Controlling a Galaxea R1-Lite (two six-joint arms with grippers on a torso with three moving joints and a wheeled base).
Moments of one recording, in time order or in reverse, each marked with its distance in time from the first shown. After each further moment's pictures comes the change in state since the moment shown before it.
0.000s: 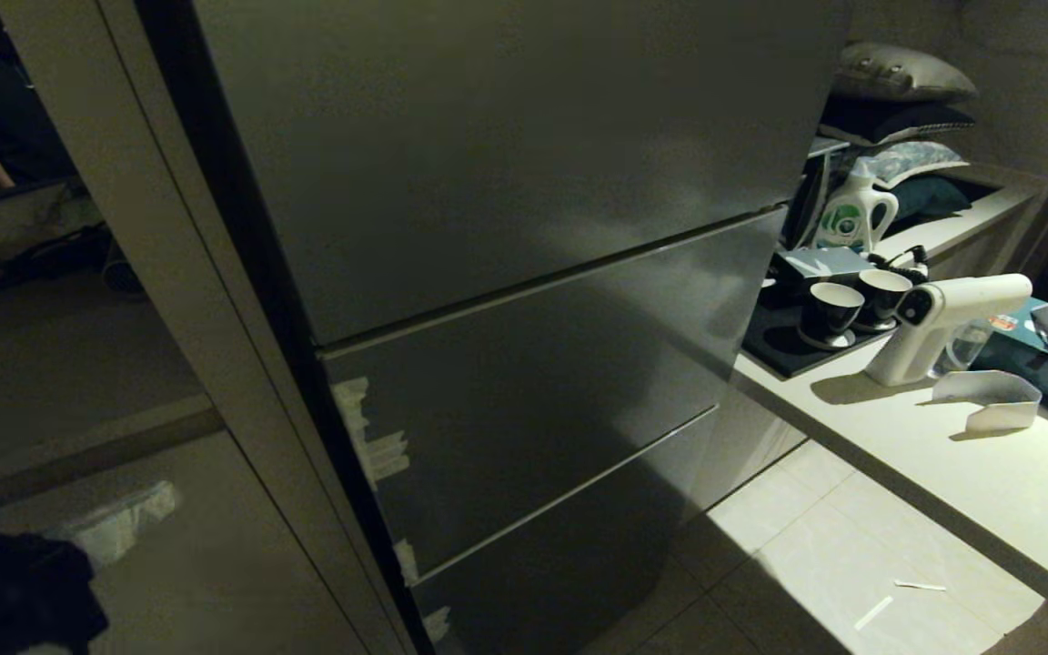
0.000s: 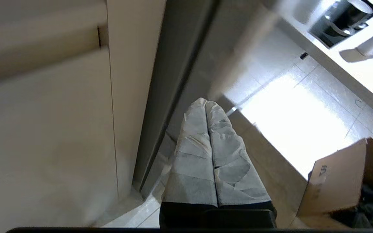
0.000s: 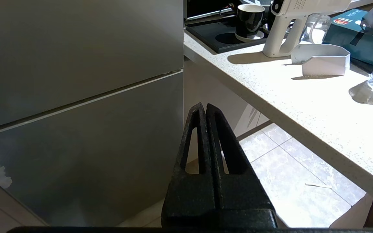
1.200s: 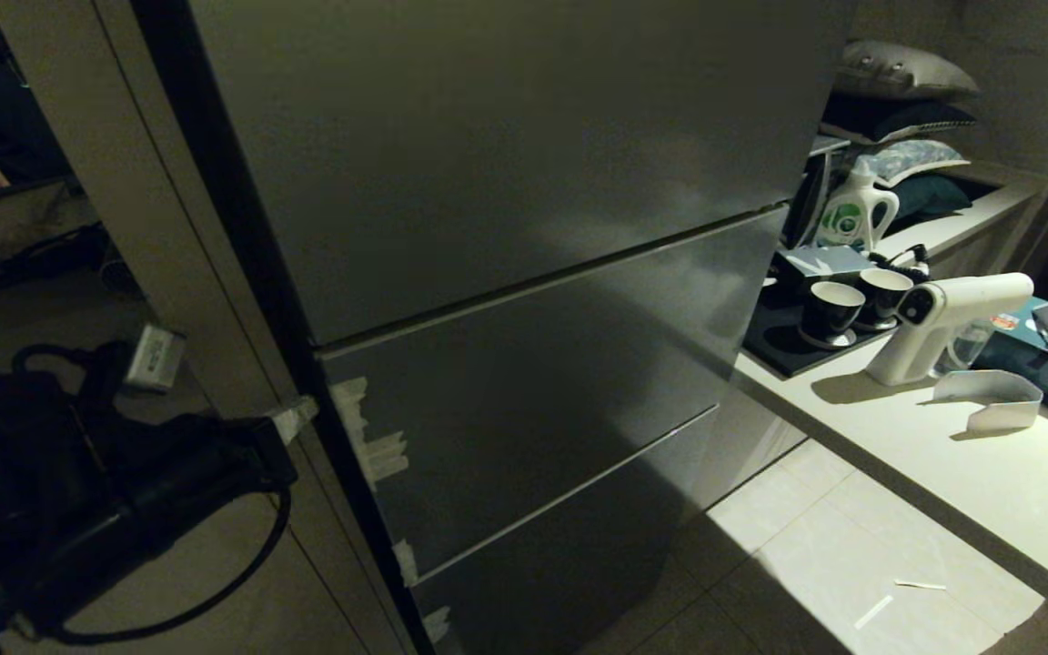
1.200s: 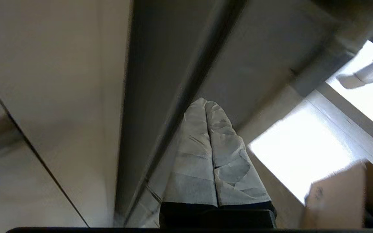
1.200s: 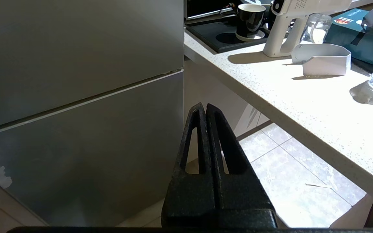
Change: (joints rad) left arm -0.179 0.530 -0.051 -0.556 0.125 -0.033; right arm 0.000 0.000 0.000 -0.001 0.000 0.000
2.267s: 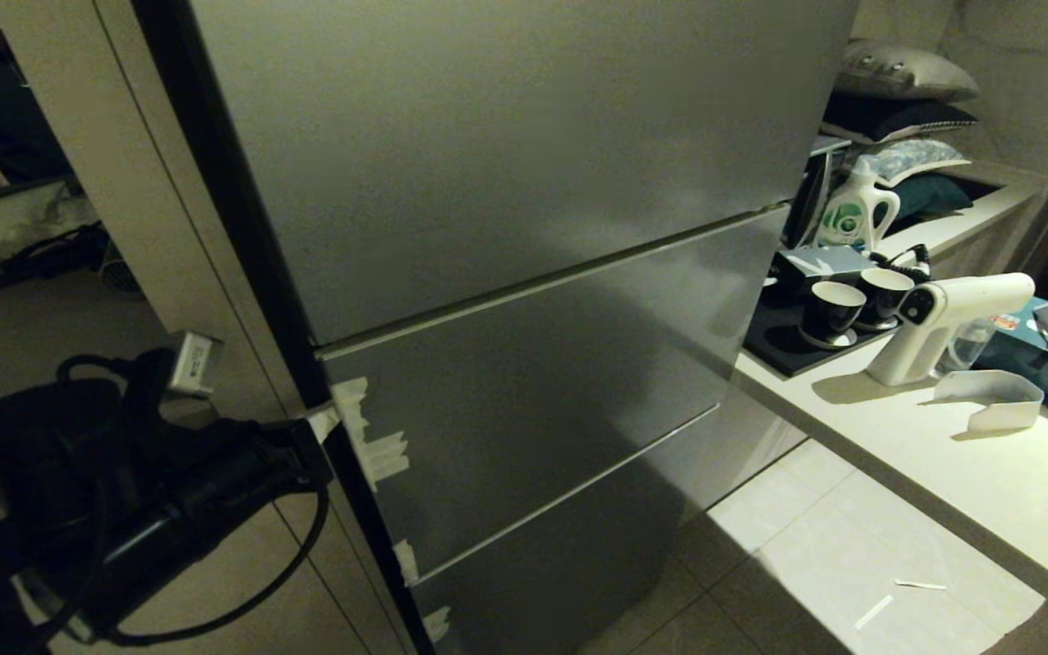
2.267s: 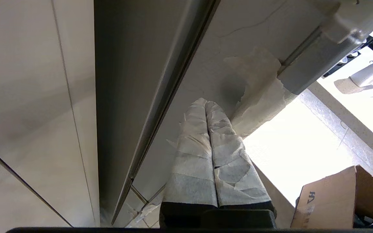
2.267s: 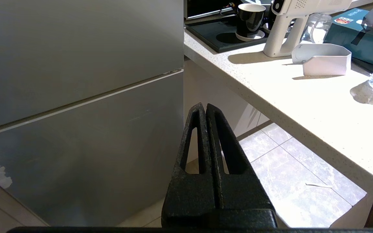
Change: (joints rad) left arm -0.117 0.054 0.002 -0.053 0.094 -0.055; right arm 0.000 0.000 0.000 0.000 0.000 0.001
